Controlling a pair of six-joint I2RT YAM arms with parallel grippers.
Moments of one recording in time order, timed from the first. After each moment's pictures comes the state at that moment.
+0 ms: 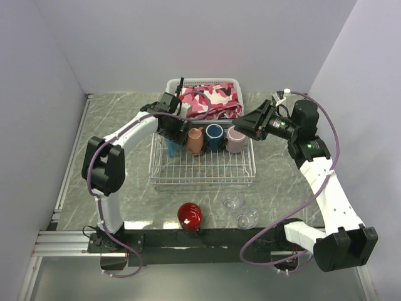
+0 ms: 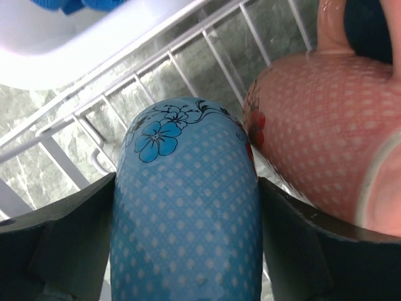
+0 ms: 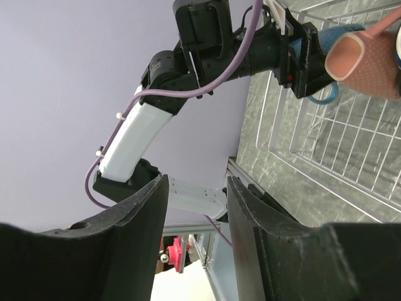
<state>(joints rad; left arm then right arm) -0.45 1.92 1.59 -0.72 0.05 0.06 0.12 1.10 1.09 -0.21 -0.85 1.12</state>
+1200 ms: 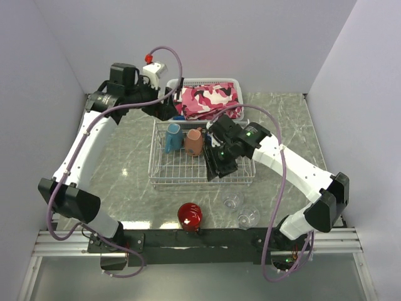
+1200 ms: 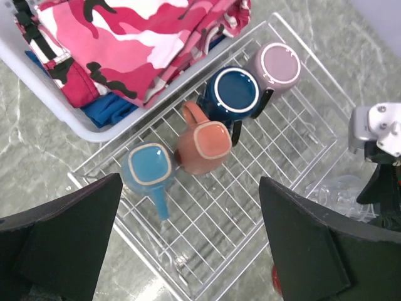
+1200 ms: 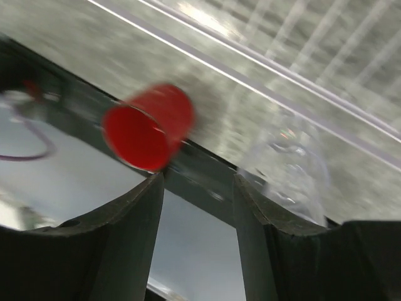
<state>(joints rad) -0.30 1.55 1.76 -0.79 0.46 0.06 0.77 1.49 1.46 -1.12 -0.21 0.47</state>
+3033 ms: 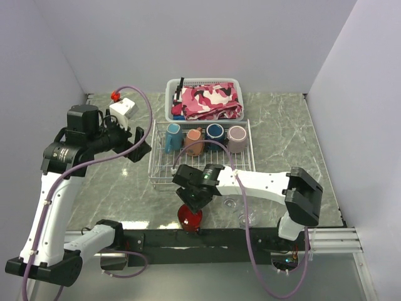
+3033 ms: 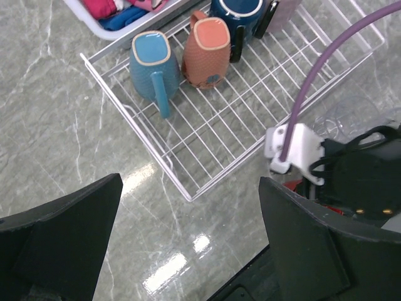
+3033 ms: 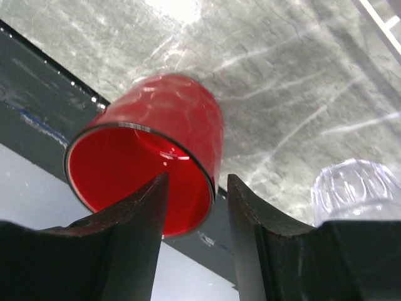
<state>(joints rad) -0.20 1.01 1.42 -0.99 0.44 0.17 1.19 1.65 1.23 -0.84 -0.01 0.49</state>
